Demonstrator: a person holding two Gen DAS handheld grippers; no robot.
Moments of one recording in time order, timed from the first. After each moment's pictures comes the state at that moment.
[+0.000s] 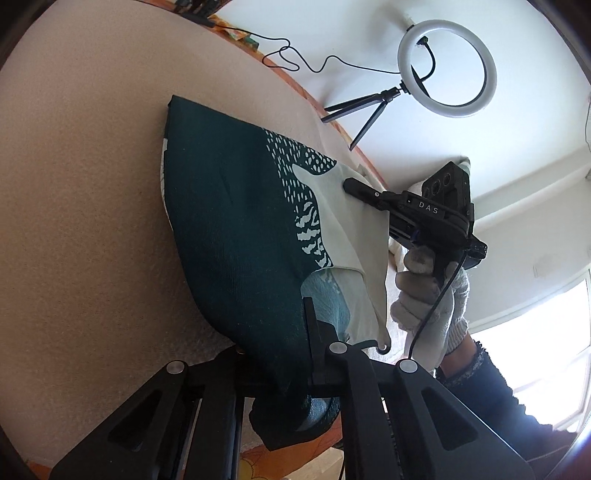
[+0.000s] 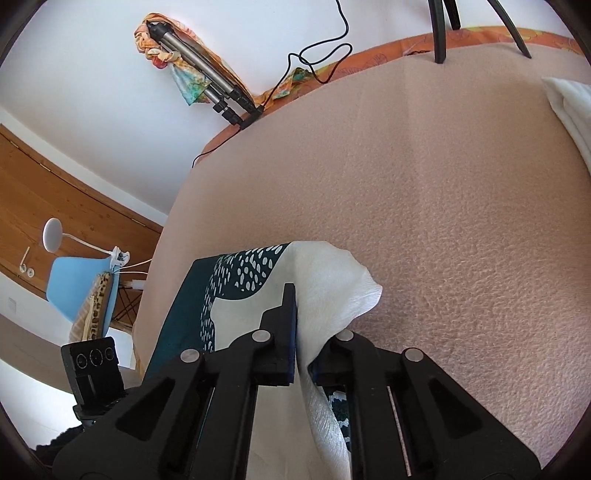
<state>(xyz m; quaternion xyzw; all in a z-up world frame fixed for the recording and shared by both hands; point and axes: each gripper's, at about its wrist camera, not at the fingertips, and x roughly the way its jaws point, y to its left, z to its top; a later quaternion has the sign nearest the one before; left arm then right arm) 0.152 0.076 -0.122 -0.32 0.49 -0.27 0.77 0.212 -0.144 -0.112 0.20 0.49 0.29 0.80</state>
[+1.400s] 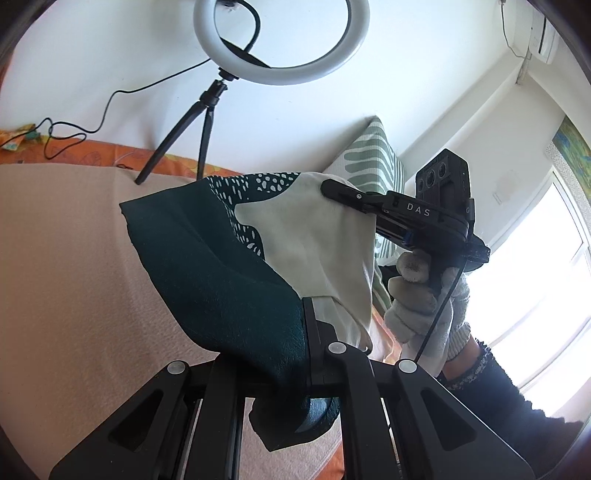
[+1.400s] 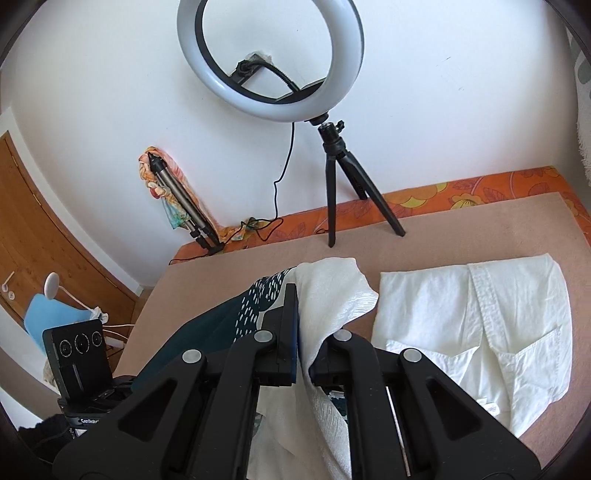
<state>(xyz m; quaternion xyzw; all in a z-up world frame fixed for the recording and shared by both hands) 0.255 -0.118 -0.021 -0.20 0.39 -0.43 0.79 0.217 -0.330 0.032 0.16 0.36 0.20 0.90</state>
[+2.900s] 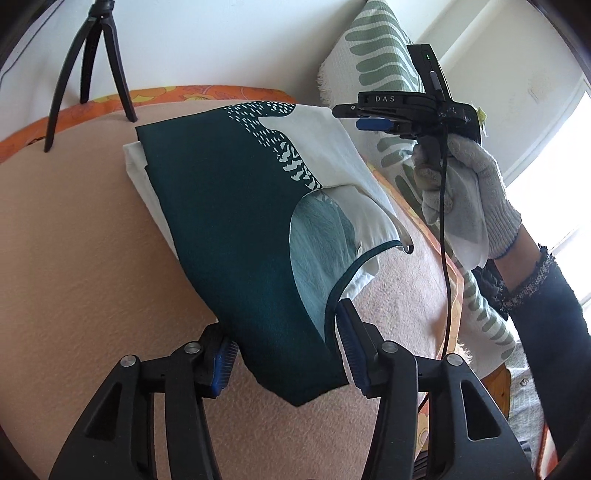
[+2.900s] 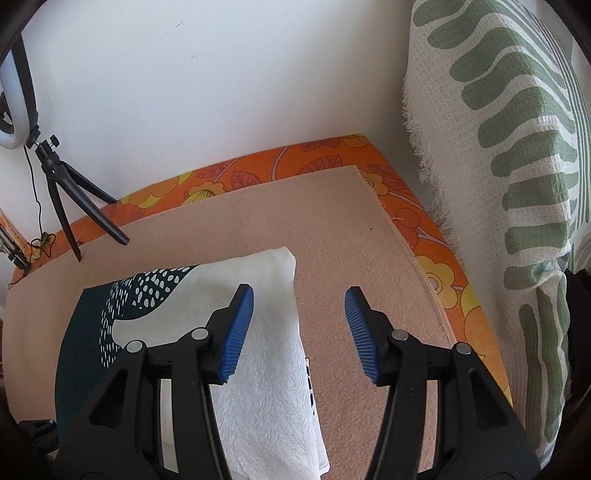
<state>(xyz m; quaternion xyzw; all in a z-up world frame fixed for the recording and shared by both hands) 0.260 -0.264 -0.079 -0.01 0.50 -0.42 0.76 0.275 -0.526 -0.040 0.11 0.44 -0.09 0.89</state>
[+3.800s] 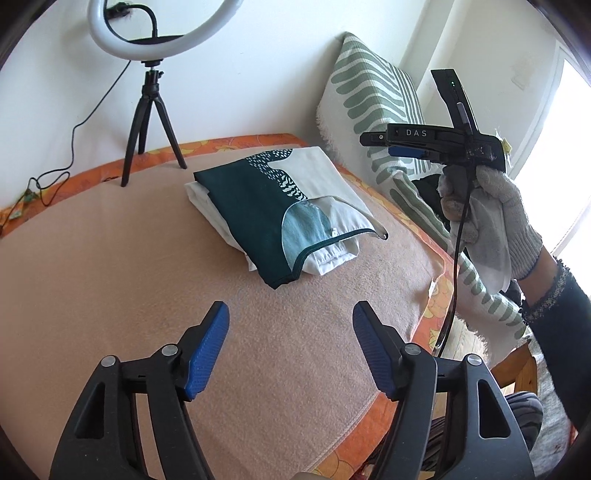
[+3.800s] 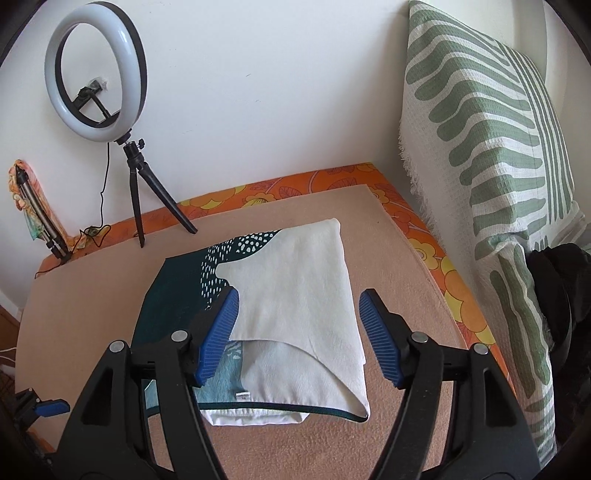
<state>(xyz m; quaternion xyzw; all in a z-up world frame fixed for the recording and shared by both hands) 0.171 -0.196 -0.009 0.02 0.42 -0.38 0.83 0.149 -0.443 0.031 0.08 0.39 -0.08 0.92</state>
